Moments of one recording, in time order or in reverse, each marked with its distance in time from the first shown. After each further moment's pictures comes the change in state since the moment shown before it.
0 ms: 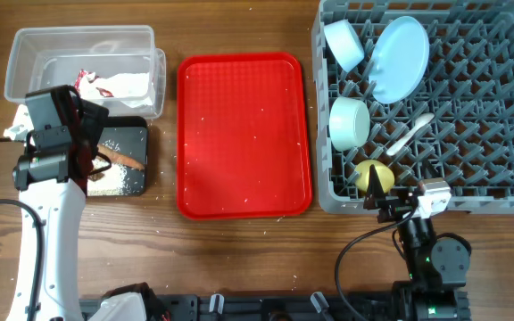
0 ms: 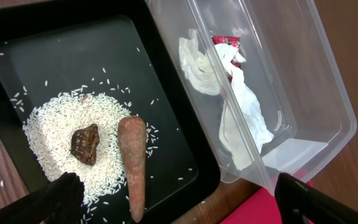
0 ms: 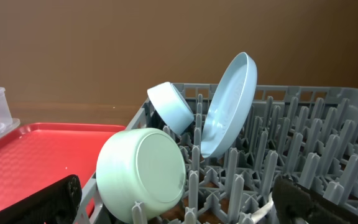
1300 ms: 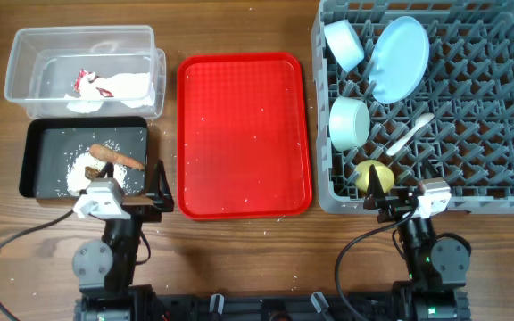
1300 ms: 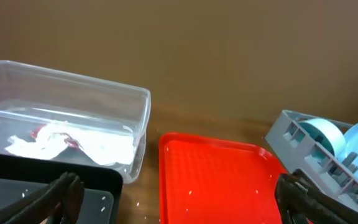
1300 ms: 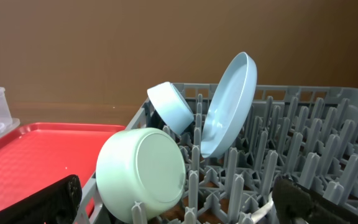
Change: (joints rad) left arm -0.151 -1.168 -0.892 0.604 0.344 0.700; right arm 0.000 0.000 -0.001 0.001 0.000 0.000
